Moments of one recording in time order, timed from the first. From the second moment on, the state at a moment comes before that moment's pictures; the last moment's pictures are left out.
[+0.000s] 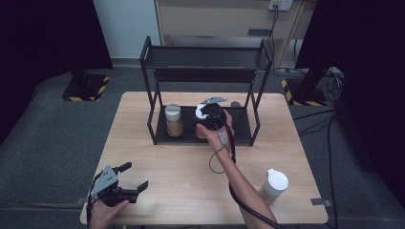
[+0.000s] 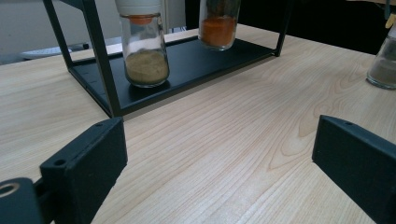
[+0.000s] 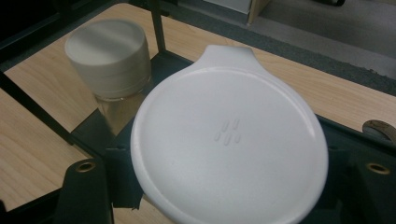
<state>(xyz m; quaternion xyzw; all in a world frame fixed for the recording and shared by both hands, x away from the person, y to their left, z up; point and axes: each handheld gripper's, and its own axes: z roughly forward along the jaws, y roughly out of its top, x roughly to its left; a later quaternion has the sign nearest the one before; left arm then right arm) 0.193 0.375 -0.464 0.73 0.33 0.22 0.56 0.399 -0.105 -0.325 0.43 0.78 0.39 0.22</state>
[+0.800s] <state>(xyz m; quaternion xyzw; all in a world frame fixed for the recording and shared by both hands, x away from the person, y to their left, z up) 0.194 0.376 -0.466 0.72 0.33 0.22 0.56 0.419 -0.085 -0.348 0.46 0.78 0.37 0.23</state>
